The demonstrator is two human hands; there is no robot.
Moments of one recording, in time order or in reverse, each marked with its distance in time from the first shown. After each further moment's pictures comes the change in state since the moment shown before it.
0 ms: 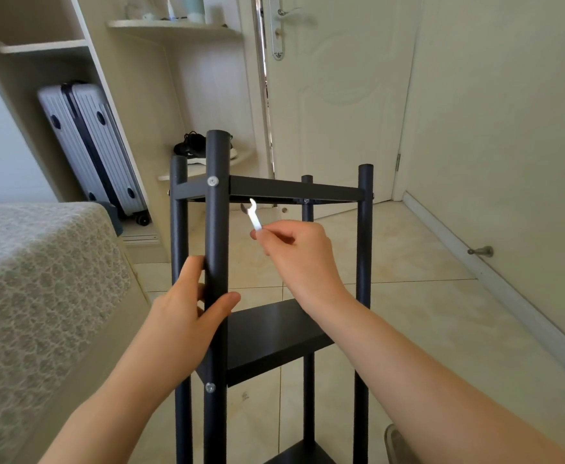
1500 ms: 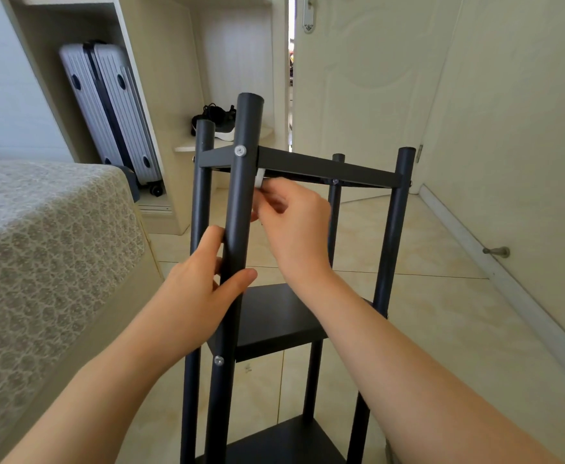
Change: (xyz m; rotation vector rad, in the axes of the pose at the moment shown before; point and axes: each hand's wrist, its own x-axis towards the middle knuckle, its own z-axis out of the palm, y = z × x) left_hand -0.010 0.001 -0.014 -0.026 -0.053 0.034; right_hand 0.007 0.000 0.044 -0.030 0.122 -0.361
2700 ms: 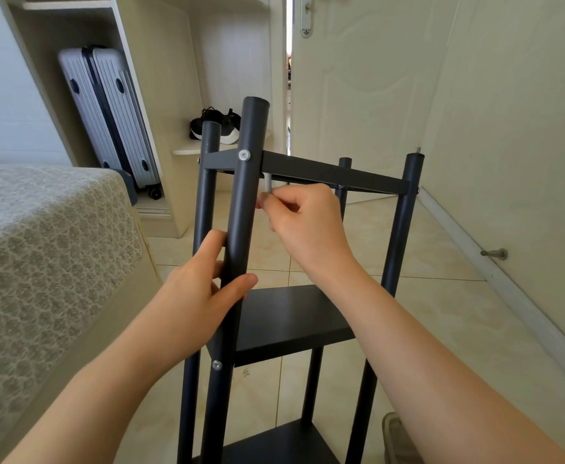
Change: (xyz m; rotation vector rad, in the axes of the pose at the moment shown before) left_hand 0.001 0.000 0.002 -0.007 -0.027 0.030; right_hand 0.011 -0.011 -0.029 -0.031 -0.201 0.136
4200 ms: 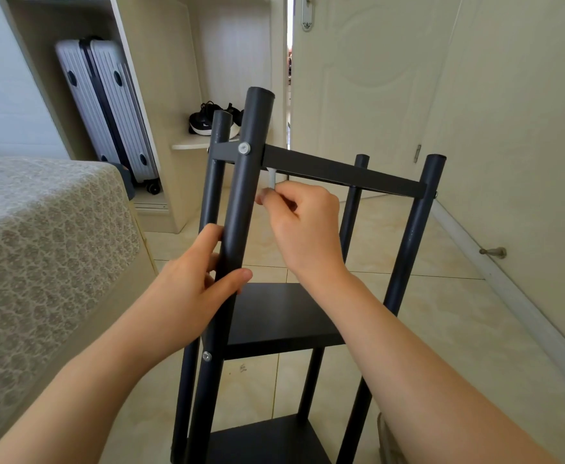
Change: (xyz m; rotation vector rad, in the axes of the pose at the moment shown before) left_hand 0.001 -0.005 -0.002 -0.068 -0.029 0.037; right_hand -0.005 0.014 0.007 -0.007 0.111 -0.083
